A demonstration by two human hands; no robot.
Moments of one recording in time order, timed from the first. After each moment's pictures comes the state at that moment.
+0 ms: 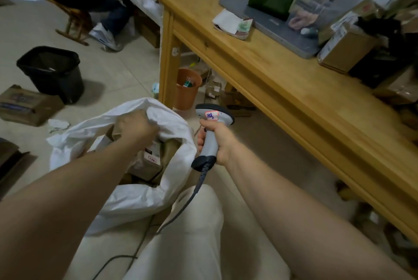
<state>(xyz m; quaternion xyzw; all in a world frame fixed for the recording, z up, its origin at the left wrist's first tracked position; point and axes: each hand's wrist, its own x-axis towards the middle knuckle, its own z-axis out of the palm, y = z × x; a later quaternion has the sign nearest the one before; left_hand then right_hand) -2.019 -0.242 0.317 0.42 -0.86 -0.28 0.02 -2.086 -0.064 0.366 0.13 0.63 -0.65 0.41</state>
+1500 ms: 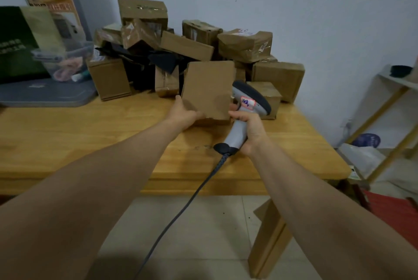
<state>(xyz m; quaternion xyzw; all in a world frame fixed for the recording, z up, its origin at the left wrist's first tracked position) -2.279 0.292 0.497 -0.07 -0.85 -0.52 -0.05 -2.193 0.432 0.479 0.17 0.47 -0.86 -0.11</state>
